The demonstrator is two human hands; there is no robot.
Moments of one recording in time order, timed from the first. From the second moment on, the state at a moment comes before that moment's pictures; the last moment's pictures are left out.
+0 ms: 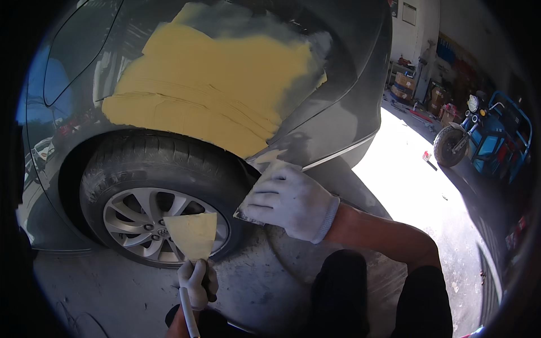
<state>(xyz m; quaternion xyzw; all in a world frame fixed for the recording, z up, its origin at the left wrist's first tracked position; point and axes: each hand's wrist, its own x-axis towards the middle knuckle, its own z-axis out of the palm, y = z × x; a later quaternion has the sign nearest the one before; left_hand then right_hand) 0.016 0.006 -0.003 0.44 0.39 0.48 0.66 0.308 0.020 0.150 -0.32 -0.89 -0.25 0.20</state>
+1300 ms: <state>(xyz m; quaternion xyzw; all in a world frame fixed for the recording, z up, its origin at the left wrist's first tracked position) 0.018 0.010 -0.024 0.44 0.40 0.43 0.68 0.336 0.141 0.326 -0.19 -0.77 -0.58 0.21</state>
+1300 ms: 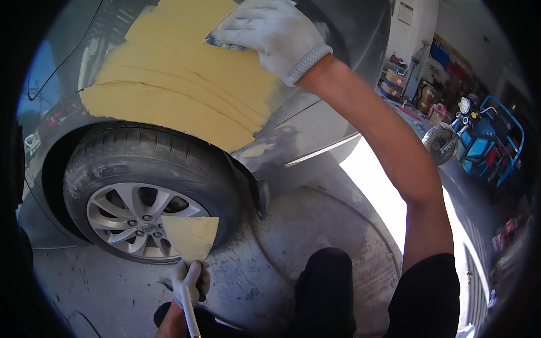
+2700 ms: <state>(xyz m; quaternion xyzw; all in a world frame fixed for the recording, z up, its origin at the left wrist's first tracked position) 0.018 0.000 -0.008 0.50 0.34 0.35 0.71 0.273 0.005 0.109 -0.45 -0.62 0.38 0.52</state>
